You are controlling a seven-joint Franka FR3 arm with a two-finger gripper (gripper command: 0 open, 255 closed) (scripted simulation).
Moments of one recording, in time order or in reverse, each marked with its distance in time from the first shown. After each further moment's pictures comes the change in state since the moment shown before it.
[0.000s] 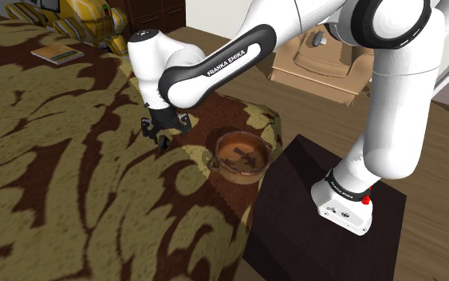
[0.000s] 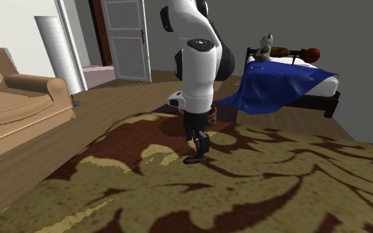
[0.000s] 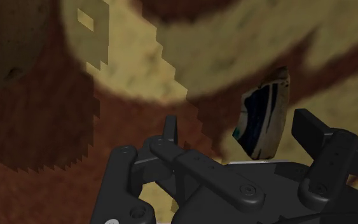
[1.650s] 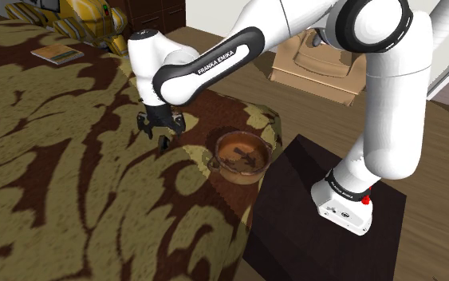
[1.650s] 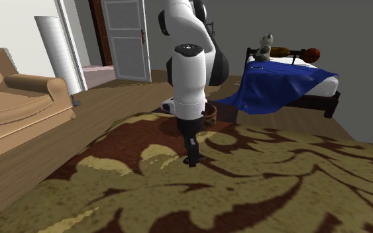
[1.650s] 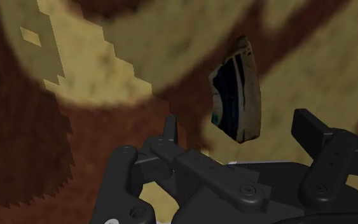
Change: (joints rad) arm 0.015 0.066 -0.045 0.073 0.032 0.037 0.162
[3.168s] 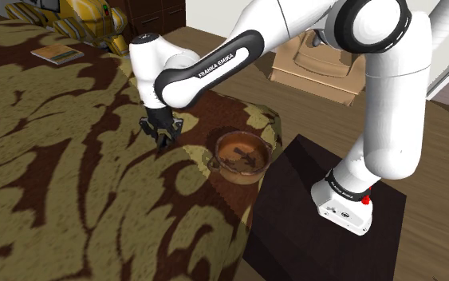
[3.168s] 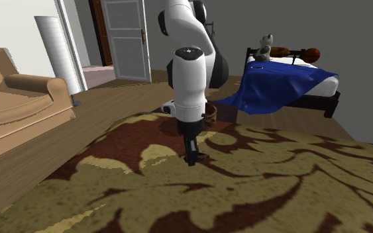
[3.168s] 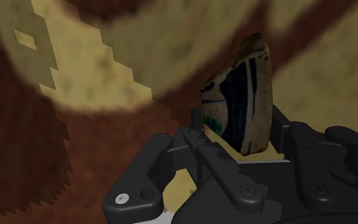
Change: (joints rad) arm 0.001 0.005 -0.002 -0.015 -0.004 0.020 0.006
